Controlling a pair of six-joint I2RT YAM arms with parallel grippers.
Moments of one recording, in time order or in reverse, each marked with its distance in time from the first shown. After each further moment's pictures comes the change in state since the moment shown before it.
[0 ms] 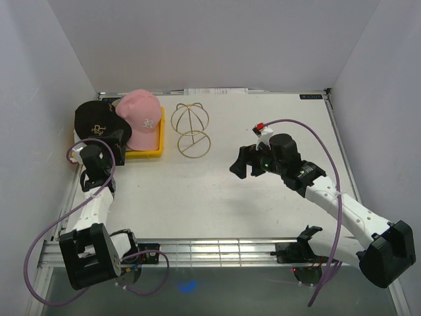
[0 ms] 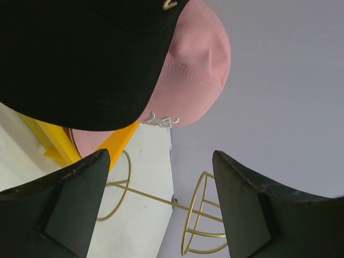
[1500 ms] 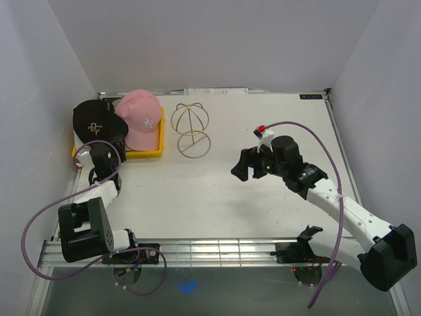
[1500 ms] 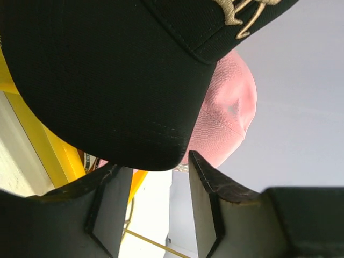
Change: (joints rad) left arm -0.052 0.225 -0.040 0.251 -0.221 -0.113; right arm -0.012 -0.030 -0.028 -0.002 -0.026 -0.019
